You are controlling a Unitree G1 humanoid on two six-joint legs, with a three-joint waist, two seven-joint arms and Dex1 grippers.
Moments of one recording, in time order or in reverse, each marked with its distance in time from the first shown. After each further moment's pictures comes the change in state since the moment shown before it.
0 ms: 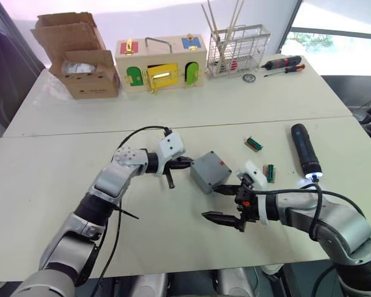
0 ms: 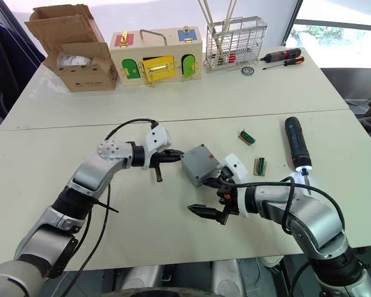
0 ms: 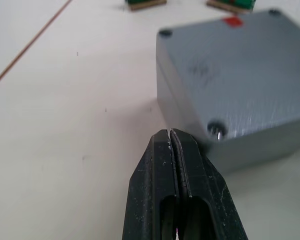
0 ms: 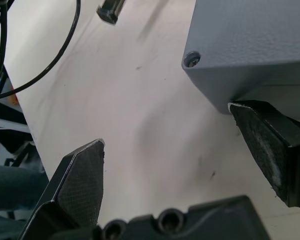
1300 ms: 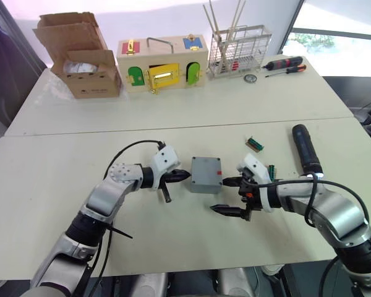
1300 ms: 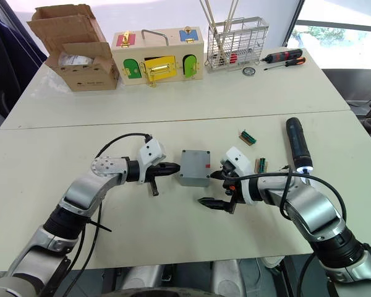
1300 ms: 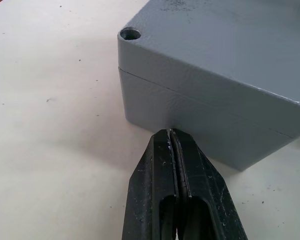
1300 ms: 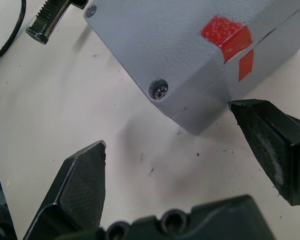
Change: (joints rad) left arm 0.164 0.006 0.031 -0.182 -0.036 0.116 0.045; right arm -0.095 -0.074 0.128 0.182 -0.175 -0.174 0.130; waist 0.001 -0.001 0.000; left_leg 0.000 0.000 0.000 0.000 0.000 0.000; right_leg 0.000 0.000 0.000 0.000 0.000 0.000
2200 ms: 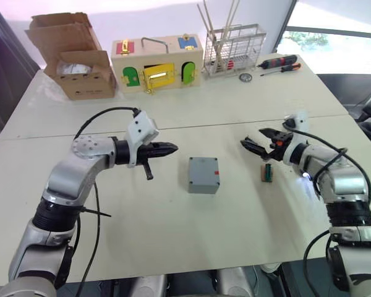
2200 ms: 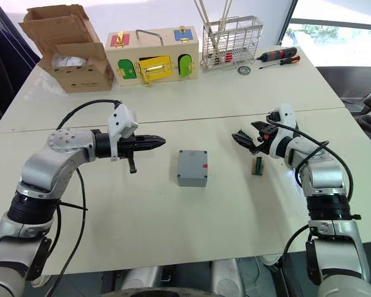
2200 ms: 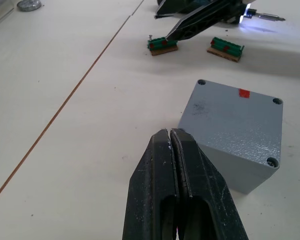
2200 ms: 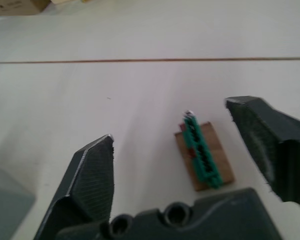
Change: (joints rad) left arm -0.108 0.160 0.184 -0.181 -0.158 0.141 -0.064; right arm -0.269 0.149 -0.257 0.760 -0.155 -0.446 -0.097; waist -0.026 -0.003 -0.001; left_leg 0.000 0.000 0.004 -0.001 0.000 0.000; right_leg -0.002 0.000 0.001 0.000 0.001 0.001
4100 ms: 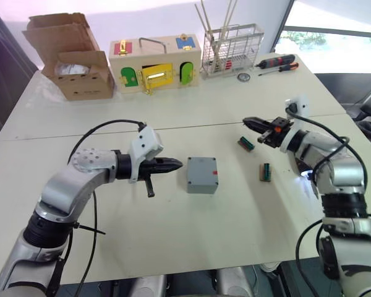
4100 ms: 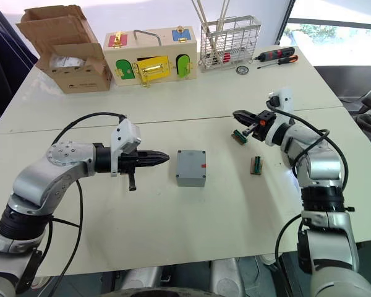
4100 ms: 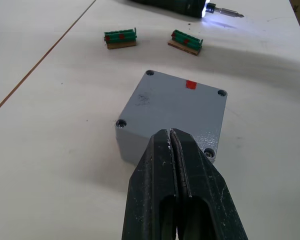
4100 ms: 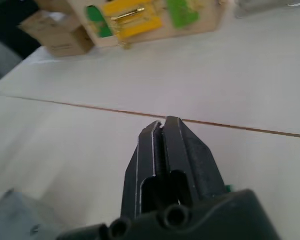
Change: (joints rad) left arm 0.100 0.067 -0.010 -0.147 -0.122 0.095 0.024; right arm 0.014 0.034 -0.053 -0.258 0.104 0.101 0.104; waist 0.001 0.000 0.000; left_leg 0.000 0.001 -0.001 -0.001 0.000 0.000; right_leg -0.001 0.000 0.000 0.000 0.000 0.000
